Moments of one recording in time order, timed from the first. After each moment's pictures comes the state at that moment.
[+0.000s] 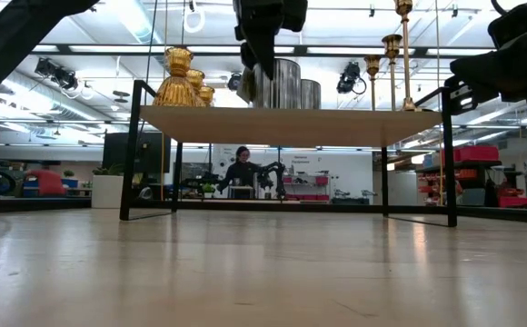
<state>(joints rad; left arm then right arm) 0.17 2.13 2.36 -1.49 -0.08 0.10 0.01 0.19 0.02 0.17 -0.25 0.02</state>
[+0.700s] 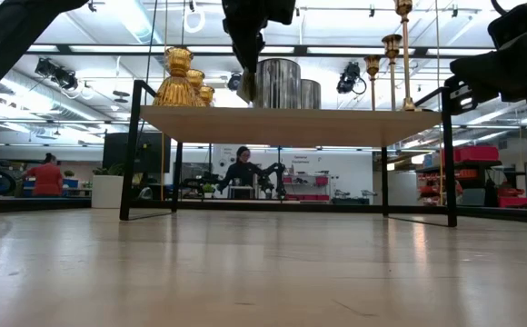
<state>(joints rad) 0.17 2.09 2.36 -1.57 -0.14 0.17 0.01 0.19 0.02 0.17 -0.25 0.02</state>
